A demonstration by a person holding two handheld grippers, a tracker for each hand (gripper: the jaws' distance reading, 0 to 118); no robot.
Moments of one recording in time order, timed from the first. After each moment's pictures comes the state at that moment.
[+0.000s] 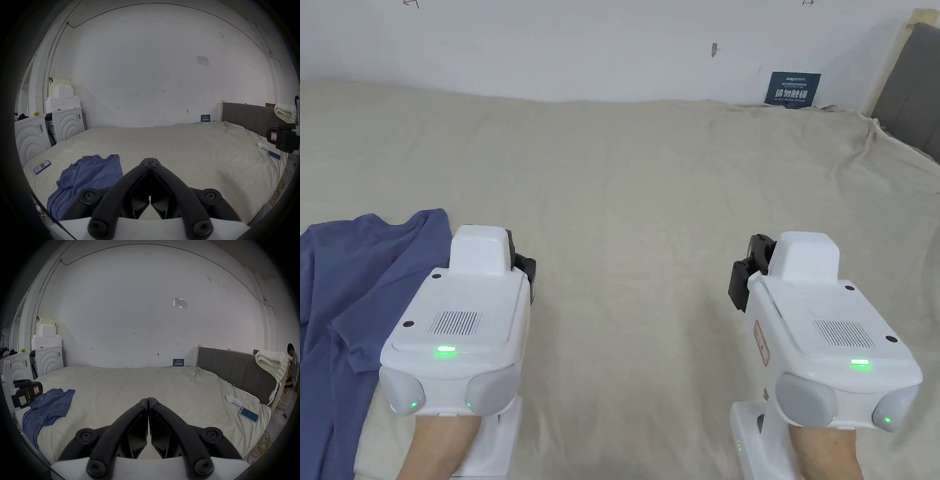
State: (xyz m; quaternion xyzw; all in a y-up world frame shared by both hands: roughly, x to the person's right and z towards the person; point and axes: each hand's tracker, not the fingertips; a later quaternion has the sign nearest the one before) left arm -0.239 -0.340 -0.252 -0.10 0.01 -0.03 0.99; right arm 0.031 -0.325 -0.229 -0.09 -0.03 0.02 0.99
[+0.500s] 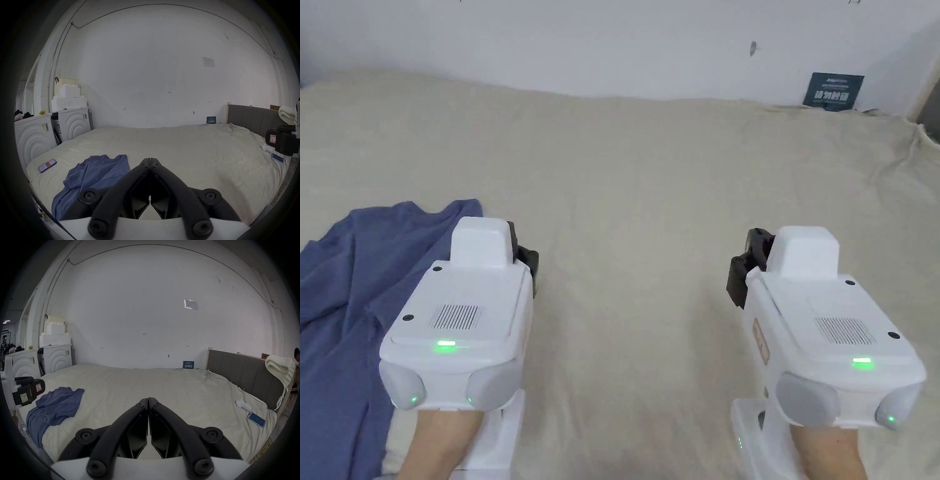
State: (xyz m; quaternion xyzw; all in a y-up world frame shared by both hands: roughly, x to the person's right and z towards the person) left arm -0.264 -0.334 -0.243 -0.09 0.05 -0.02 0.99; right arm -0.002 -0.321 -0.242 -0.09 0.01 0.03 1.00
